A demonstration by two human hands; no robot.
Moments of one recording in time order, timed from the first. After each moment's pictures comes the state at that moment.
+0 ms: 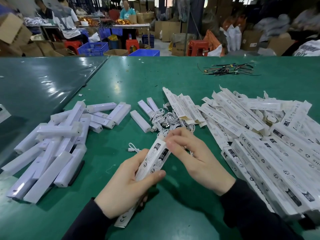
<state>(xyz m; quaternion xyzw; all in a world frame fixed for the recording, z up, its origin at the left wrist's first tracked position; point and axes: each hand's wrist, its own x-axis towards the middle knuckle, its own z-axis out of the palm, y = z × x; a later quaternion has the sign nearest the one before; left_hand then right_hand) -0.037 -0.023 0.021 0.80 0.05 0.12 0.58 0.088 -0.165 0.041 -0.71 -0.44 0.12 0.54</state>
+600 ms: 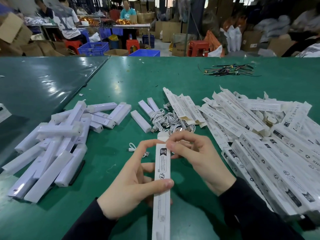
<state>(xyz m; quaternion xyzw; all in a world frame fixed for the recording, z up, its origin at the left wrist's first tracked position) -0.038 -0.031 0.028 0.65 0.05 0.06 0.76 0.090 -0.164 0.044 -0.62 -0.32 0.22 0.68</state>
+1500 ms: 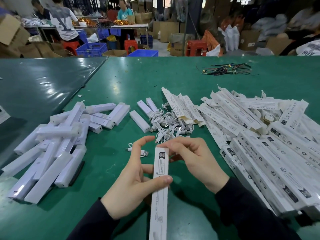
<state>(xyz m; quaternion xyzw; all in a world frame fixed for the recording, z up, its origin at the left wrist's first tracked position) -0.036 -0.032 0.019 0.70 0.05 0.09 0.71 0.090 -0.162 0.034 -0.62 -0.35 0.23 0.66</state>
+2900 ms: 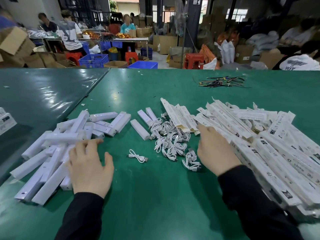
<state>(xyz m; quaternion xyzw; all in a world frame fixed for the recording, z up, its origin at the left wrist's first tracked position) -0.039 0.029 0.012 0.84 0.38 0.36 0.14 0.120 -0.186 0.073 -0.94 -0.28 -0.02 0.17</state>
